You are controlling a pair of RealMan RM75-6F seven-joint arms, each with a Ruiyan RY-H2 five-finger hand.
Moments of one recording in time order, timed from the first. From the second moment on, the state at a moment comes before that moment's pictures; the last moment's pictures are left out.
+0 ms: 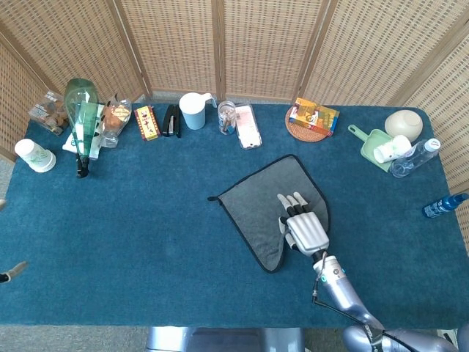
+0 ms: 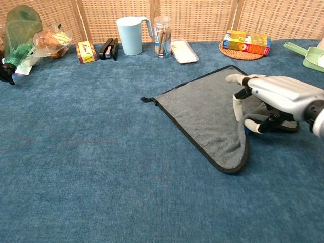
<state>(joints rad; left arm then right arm) -0.01 -0.75 -0.02 -1.98 1.48 1.52 -0.08 0.52 -1.60 0.16 -1.53 -1.26 1.07 -0.44</state>
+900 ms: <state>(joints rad) -0.01 -0.73 -0.02 -1.97 1.48 1.50 -0.16 0.69 -1.81 0.34 -1.45 -0.91 1.12 -0.67</state>
